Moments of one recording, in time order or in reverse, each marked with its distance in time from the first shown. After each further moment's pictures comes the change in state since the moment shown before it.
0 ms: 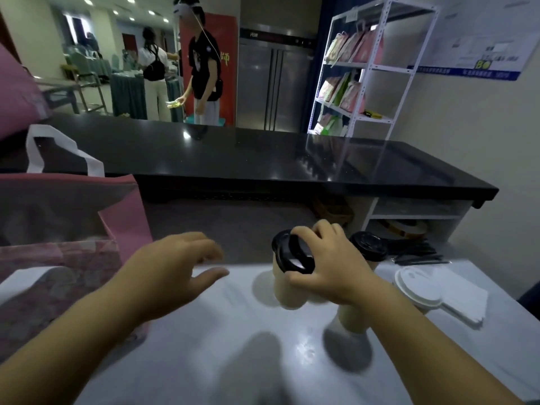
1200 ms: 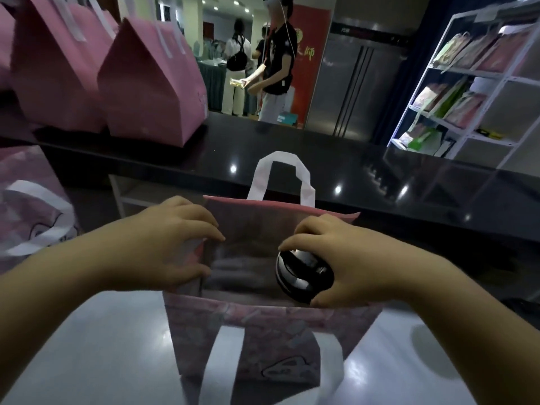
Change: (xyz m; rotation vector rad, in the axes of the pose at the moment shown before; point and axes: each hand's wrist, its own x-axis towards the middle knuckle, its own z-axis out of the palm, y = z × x) left_hand -0.112 -0.284 -0.141 0.059 -0.266 -0.162; right_hand 0.172 -0.296 0.010 -0.128 -0.402 -0.523
